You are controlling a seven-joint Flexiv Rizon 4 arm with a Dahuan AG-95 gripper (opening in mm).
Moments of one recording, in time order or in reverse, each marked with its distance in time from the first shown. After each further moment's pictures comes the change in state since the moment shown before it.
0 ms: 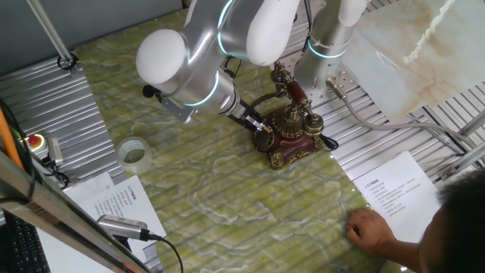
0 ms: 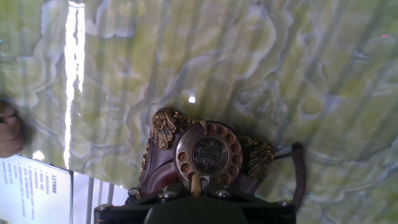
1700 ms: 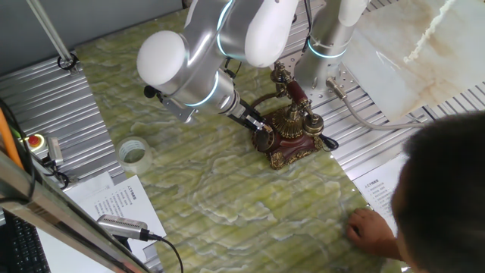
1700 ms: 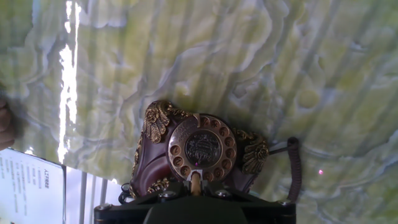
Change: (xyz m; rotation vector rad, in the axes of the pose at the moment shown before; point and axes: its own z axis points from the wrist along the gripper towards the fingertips) arm 0.001 -0.004 0.008 -0.001 0.016 0.014
